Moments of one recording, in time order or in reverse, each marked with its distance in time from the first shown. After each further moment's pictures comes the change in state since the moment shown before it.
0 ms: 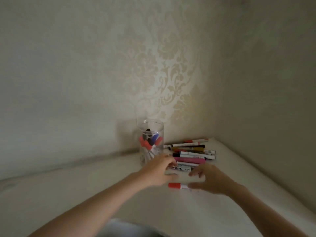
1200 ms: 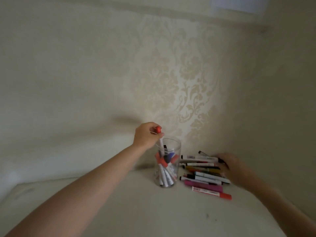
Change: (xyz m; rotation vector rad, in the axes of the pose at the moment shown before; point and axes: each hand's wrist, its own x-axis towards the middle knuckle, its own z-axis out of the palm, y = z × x) left_hand 0.042 -0.050 -0.125 -0.361 0.679 -0.337; right_hand 0.041 -0.017 -0.071 -0.118 0.364 -0.055
